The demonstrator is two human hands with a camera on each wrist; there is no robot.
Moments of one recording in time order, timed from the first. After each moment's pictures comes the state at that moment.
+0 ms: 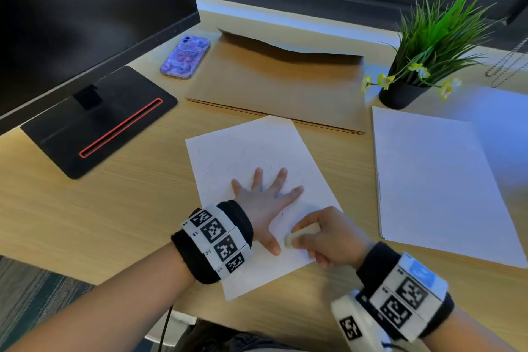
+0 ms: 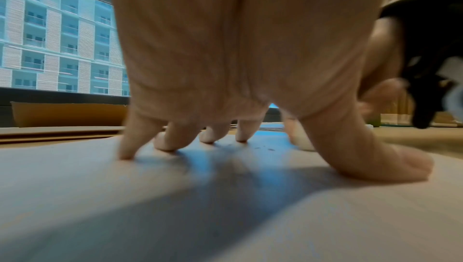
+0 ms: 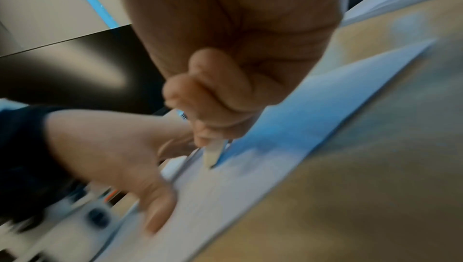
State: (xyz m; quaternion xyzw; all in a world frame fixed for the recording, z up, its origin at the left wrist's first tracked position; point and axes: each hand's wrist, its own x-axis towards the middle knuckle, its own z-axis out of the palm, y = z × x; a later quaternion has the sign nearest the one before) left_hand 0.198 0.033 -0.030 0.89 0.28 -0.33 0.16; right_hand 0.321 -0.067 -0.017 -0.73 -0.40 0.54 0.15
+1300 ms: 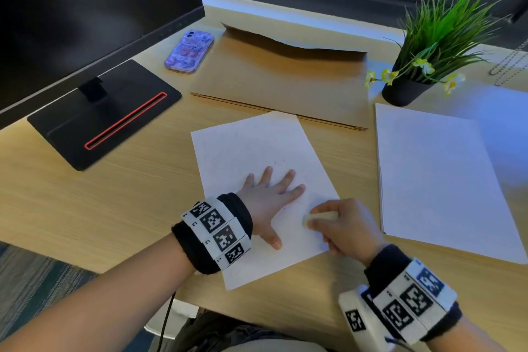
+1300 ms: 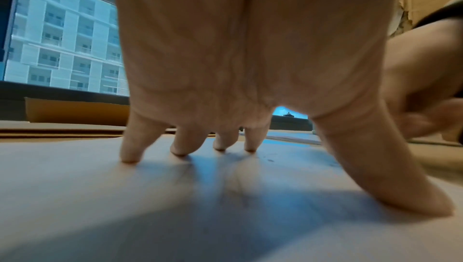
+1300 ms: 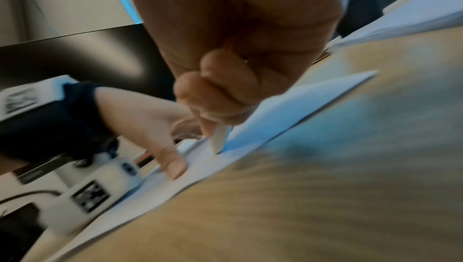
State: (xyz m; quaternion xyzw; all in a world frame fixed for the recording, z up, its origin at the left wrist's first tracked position) left_hand 0.194 0.033 -0.031 0.90 0.25 -0.31 0.19; right_hand 0.332 -0.077 -0.019 -0.78 -0.37 0.45 0.22
